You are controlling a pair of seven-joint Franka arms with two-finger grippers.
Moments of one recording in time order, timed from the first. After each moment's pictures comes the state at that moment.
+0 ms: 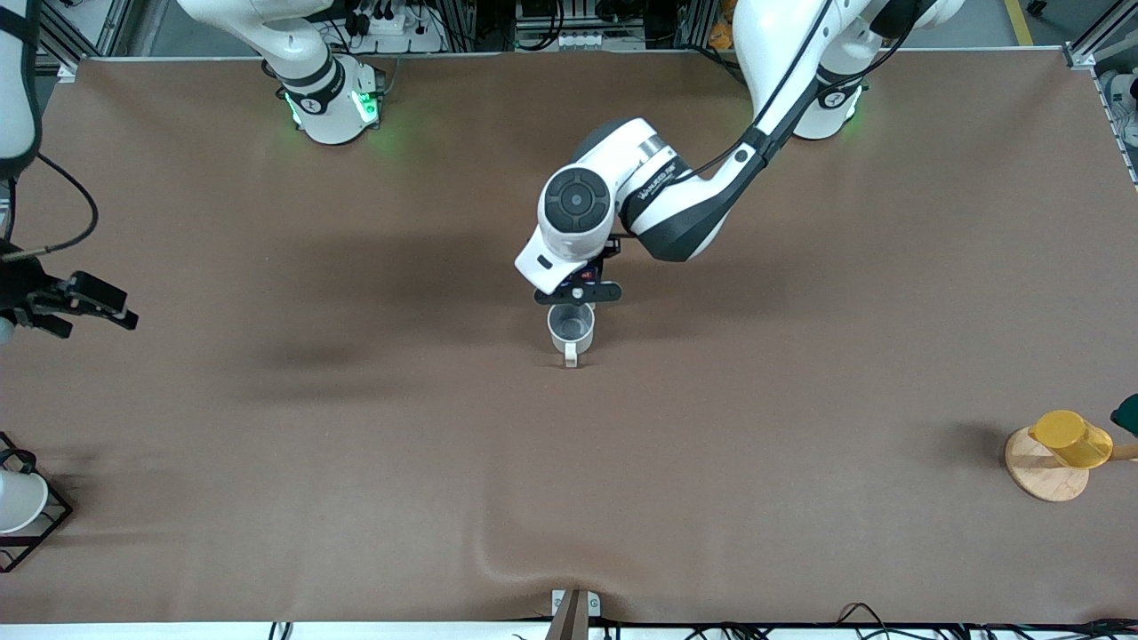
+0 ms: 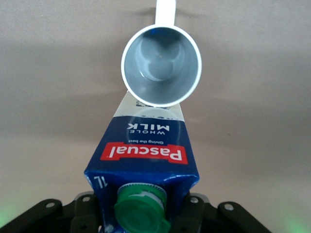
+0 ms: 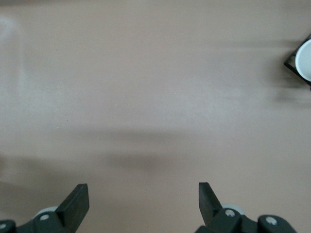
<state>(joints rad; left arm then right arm) -0.56 0.67 -0.33 -1.34 -0.03 1.80 -0.89 0.15 0.09 -0.35 -1.72 0.17 1.90 -0.30</state>
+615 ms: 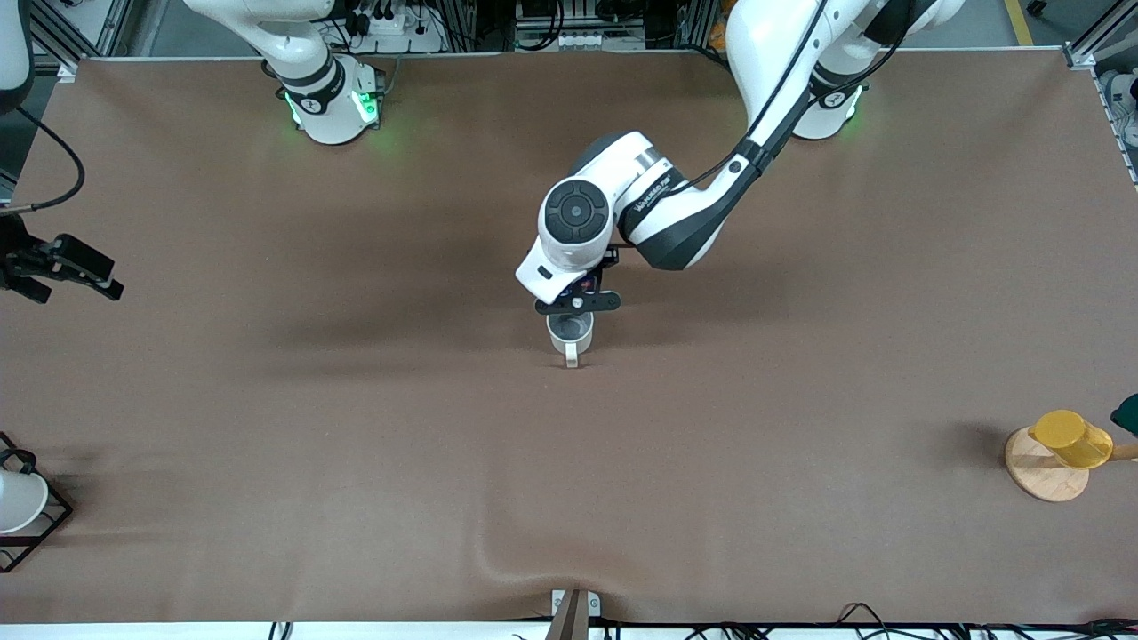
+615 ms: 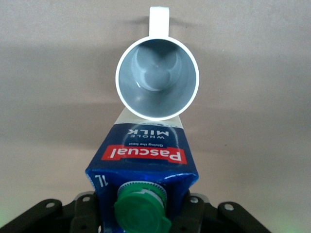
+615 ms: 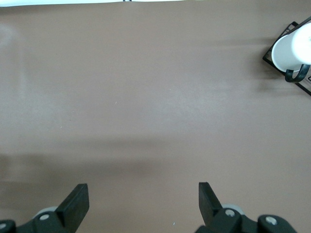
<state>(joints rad) -0.56 0.70 -0.32 -1.33 -0.03 1.86 -0.89 -0.09 -0.01 -0.04 -1.72 0.06 1.85 -0.15</state>
